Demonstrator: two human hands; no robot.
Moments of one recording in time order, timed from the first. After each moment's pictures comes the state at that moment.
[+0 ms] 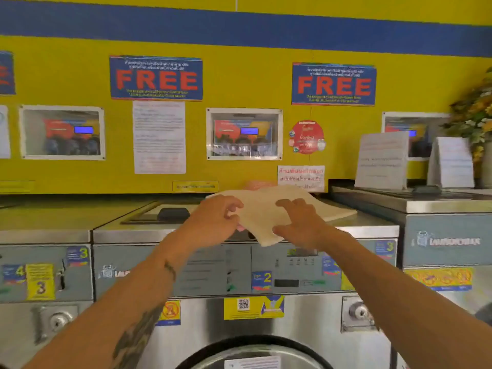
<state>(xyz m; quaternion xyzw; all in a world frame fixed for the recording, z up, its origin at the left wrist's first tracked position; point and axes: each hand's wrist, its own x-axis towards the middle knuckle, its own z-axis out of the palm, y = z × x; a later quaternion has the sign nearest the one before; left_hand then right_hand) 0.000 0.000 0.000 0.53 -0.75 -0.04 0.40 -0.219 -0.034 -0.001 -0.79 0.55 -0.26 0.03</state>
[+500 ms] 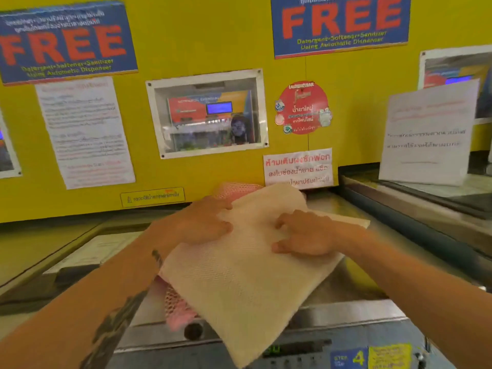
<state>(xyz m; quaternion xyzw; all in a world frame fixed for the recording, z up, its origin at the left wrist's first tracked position) -0.047 -0.236 0.056 0.65 -0.75 -0.02 0.11 -0.287 -0.257 0.024 -0.85 0.52 -0.07 0.11</state>
